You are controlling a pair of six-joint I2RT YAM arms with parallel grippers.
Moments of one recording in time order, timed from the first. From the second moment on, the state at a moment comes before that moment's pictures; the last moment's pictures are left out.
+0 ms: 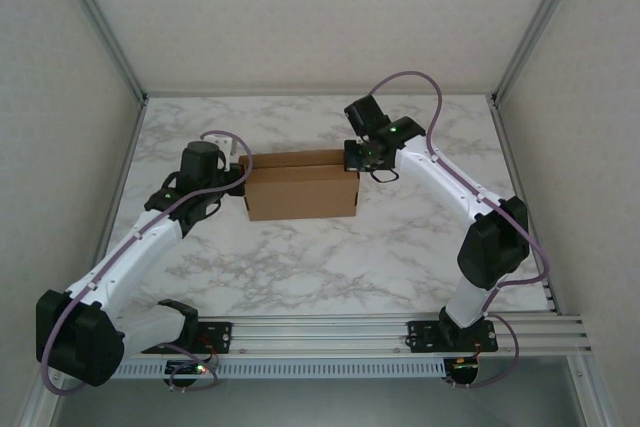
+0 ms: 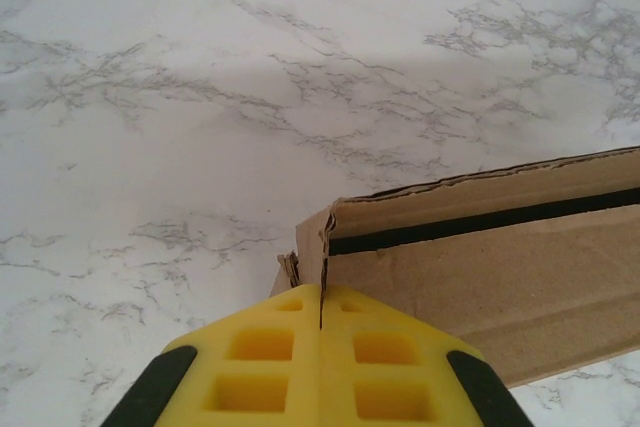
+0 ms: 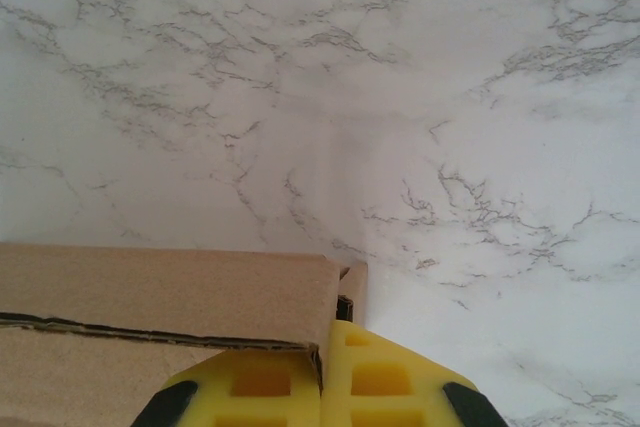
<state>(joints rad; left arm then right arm) -0.29 1.14 0.87 -0.36 -0.01 -0.26 0.61 1.72 1.60 -0.94 0.10 0.48</state>
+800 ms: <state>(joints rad) -0.29 1.02 0.70 -0.22 0.00 -0.33 0.64 1.61 1.44 -0.81 0.15 0.46</state>
